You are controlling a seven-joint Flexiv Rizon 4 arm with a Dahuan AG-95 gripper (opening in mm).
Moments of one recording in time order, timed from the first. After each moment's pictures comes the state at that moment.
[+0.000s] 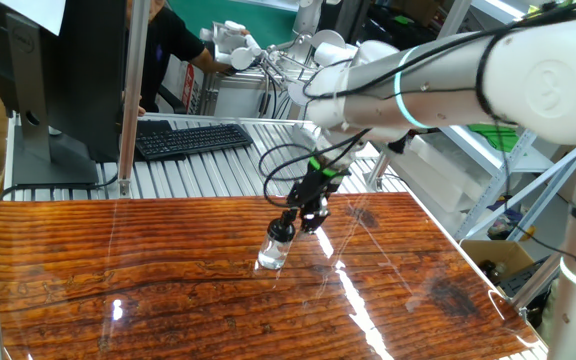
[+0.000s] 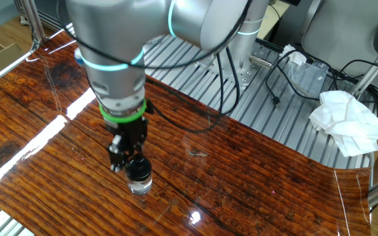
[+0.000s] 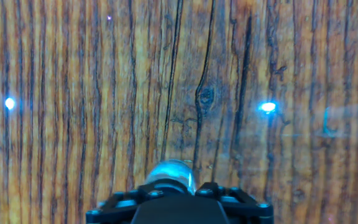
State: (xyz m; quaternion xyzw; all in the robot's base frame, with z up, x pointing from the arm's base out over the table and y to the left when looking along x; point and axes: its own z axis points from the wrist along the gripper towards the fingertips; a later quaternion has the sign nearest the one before) arm 0.629 -0.018 0.119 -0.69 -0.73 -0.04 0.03
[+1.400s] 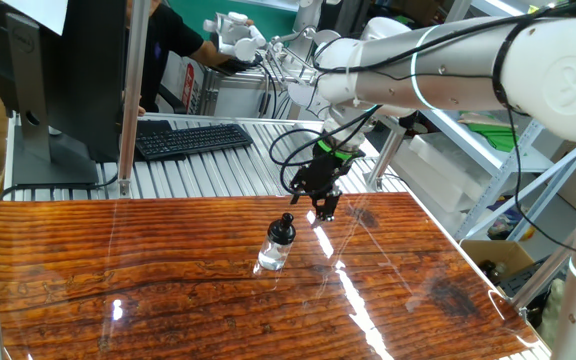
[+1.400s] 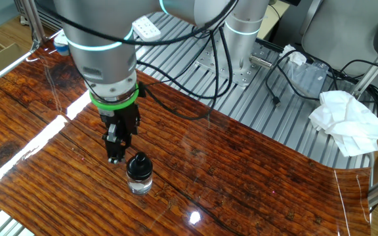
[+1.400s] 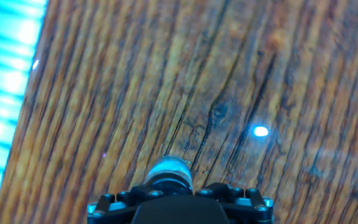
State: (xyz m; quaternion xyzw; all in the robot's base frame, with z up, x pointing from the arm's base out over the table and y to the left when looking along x) arm 0.631 -0.028 0.154 -0.56 -0.82 -0.04 0.02
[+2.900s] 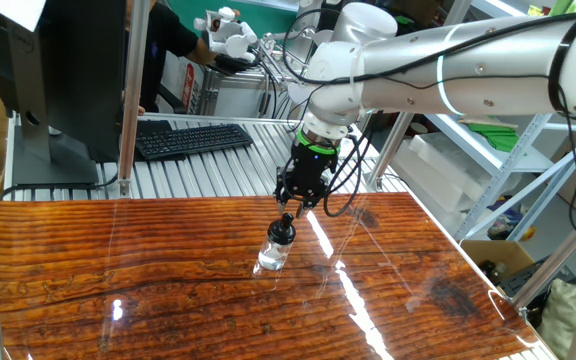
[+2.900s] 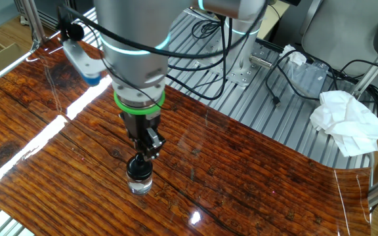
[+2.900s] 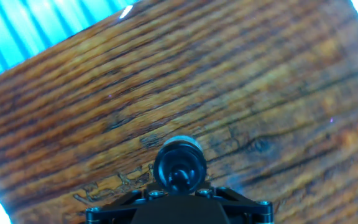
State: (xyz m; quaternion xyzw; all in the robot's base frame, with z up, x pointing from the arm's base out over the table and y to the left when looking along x) arm 0.628 0.017 0.164 -0.16 -0.99 -0.01 -0.01
